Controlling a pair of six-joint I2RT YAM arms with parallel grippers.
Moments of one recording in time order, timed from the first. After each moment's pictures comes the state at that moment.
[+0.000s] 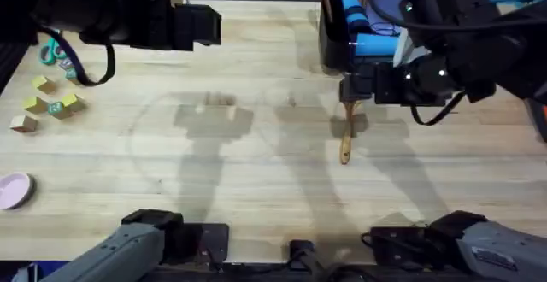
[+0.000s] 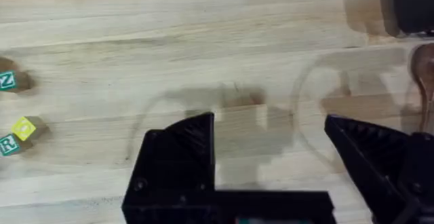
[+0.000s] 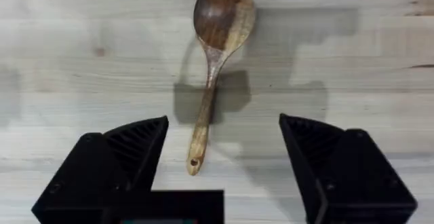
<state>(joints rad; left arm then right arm) -0.08 1.15 1.35 -1.09 0.03 -0.03 0.40 1.27 1.05 -0.95 0.16 0.42</state>
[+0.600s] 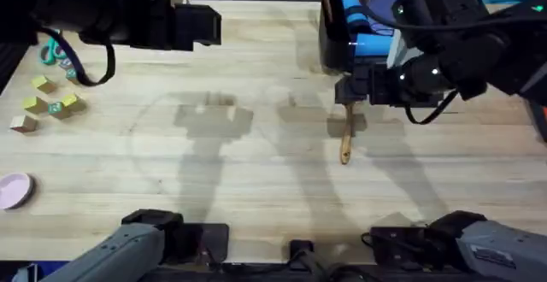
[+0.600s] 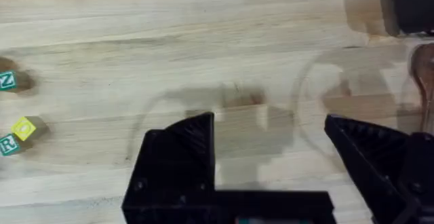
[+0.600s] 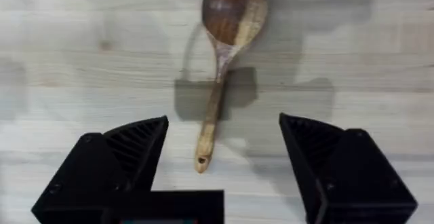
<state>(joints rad) -0.08 1.15 1.35 -1.09 0.03 -0.03 0.40 1.31 1.05 -0.94 0.11 0.43</state>
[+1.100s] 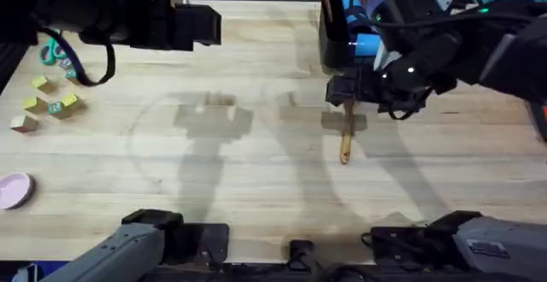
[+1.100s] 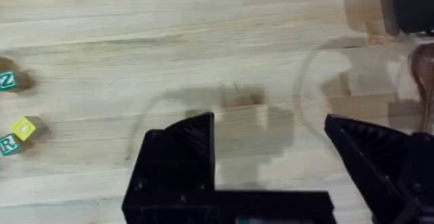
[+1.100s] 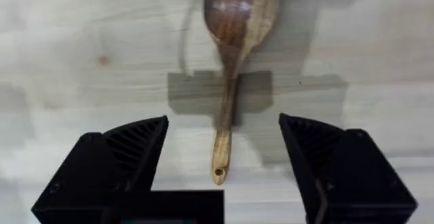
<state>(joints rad) -0.08 1.15 1.35 -1.09 0.03 -0.03 0.40 1.42 1.05 -0.90 0.09 0.56</state>
